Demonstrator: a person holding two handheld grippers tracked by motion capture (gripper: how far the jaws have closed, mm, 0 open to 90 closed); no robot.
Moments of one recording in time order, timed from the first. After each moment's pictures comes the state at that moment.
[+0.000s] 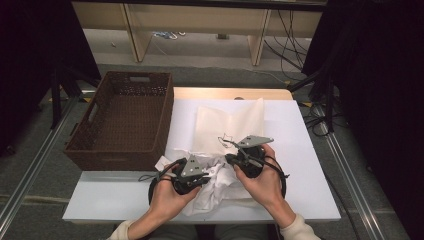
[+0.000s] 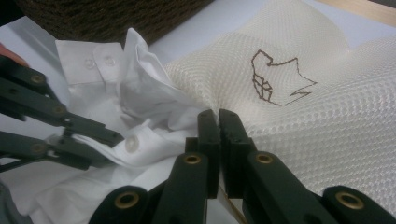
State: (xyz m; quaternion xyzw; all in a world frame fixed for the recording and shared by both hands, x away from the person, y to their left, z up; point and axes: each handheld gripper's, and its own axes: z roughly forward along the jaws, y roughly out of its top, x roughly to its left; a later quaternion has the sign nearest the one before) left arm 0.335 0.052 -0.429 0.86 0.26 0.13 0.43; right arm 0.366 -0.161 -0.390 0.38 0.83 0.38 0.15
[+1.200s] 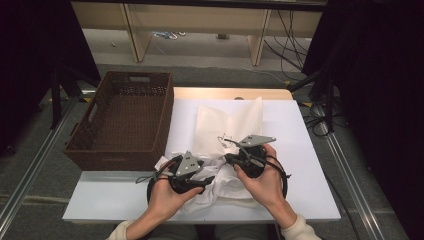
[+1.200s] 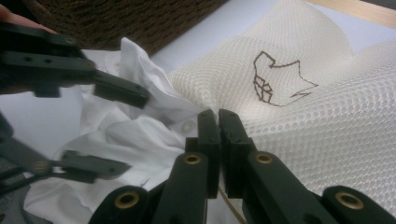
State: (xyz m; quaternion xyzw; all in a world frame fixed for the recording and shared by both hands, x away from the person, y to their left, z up) left arm 0.338 0.062 -0.431 0.83 0.26 0.16 0.47; right arm 0.364 -0.163 -0.384 0.38 0.82 0.39 0.14
